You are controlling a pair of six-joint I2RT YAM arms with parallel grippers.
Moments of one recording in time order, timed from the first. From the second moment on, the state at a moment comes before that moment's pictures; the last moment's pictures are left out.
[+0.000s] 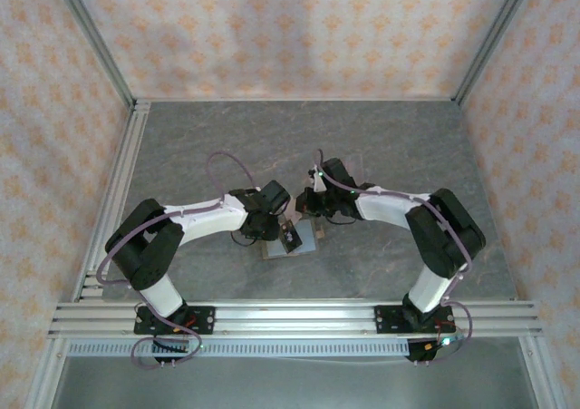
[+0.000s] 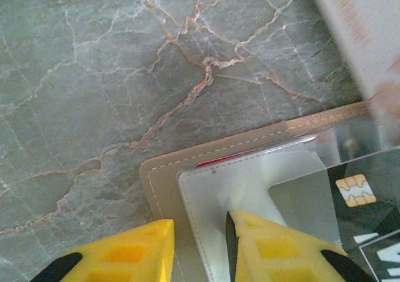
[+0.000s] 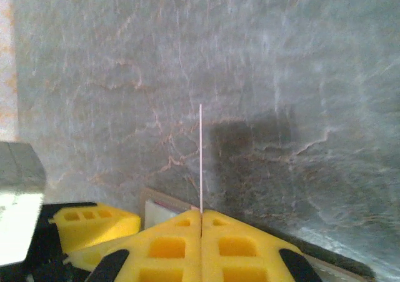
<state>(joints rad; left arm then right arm) -0.71 1.67 0.96 -0.63 -0.08 -0.67 0.60 1.69 0.92 -0.08 -0.42 0.71</state>
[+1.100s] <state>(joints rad) -0.71 1.67 0.96 -0.63 -0.08 -0.67 0.33 1.62 1.18 -0.48 0.11 0.53</state>
